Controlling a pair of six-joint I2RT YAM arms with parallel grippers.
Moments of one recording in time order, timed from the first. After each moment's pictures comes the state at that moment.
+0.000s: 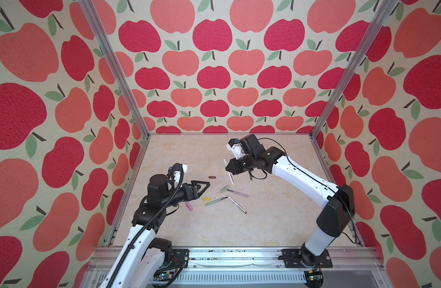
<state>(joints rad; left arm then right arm) -0.22 0.70 0.62 -0.27 0.79 -0.69 0.79 1.69 1.60 -0.71 -0.33 0.35</state>
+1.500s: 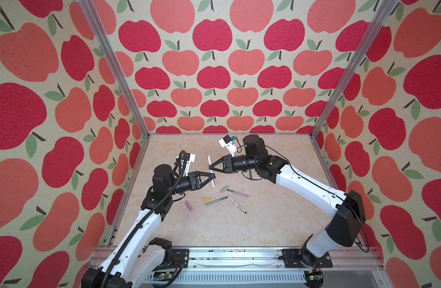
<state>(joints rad) -0.26 0.90 0.65 0.09 0.94 -0.88 0.85 1.60 1.43 -0.21 -0.74 0.76</state>
